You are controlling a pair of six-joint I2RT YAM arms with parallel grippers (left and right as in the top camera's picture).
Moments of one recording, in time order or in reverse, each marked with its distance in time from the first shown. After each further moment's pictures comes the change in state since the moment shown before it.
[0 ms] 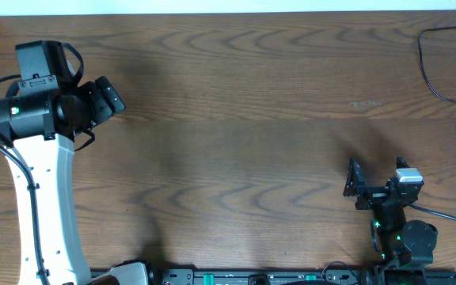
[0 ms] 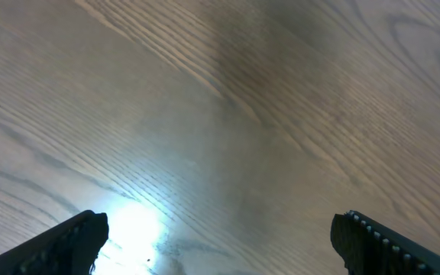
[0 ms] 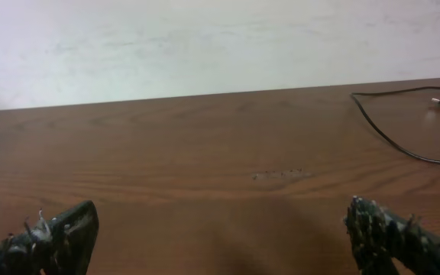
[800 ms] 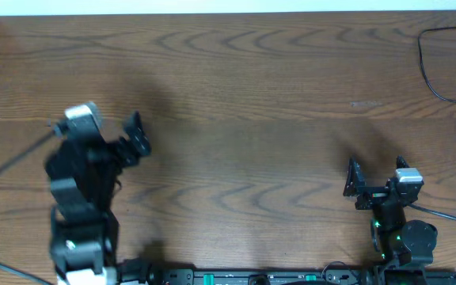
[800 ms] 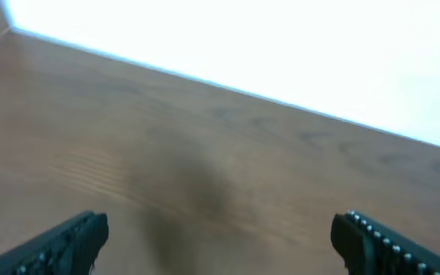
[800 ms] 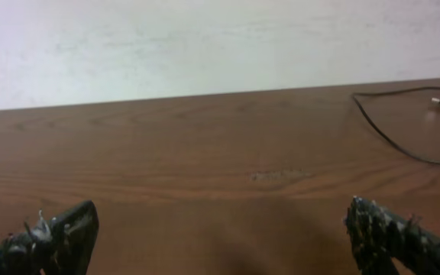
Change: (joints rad) left arm -0.077 -0.717 -0.844 0.850 0.144 0.145; right arm 0.000 0.001 -0.001 0.002 0.000 0.000
